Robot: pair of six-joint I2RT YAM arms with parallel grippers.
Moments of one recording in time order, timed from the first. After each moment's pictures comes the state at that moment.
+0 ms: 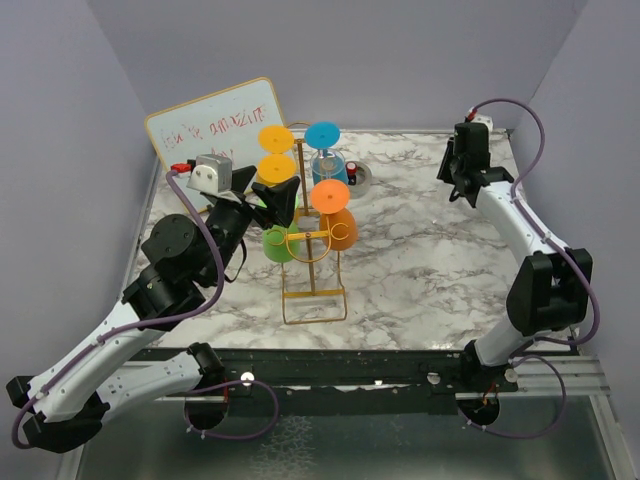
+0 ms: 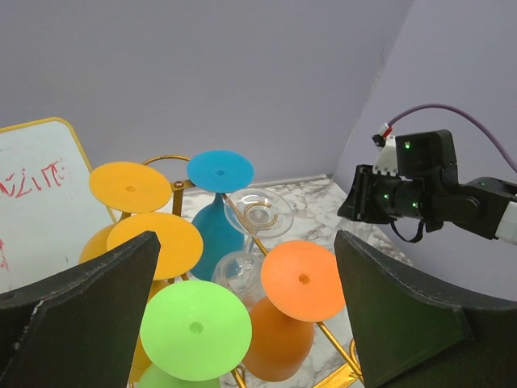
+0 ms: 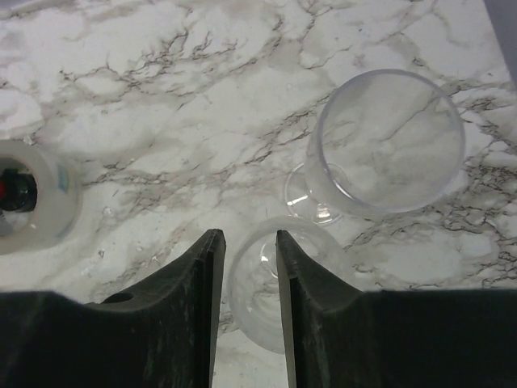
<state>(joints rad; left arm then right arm) -0.89 0.81 1.12 -0.08 -0.43 -0.15 0.14 1.61 1.34 -0.33 0.34 0.26</state>
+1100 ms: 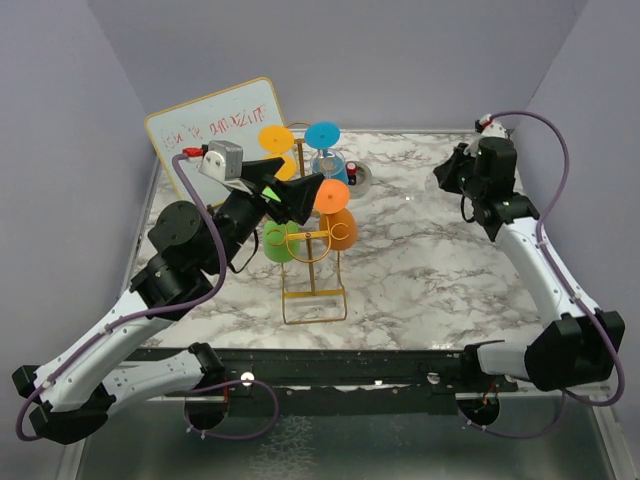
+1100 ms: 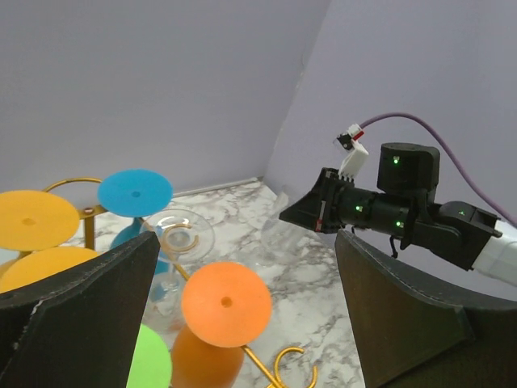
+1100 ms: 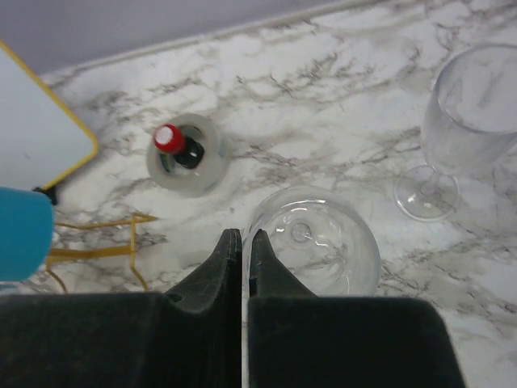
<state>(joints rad) -0.89 0.88 1.19 -0.04 -0.27 -0.25 0.14 1.33 1.16 -0.27 0.02 0.31</state>
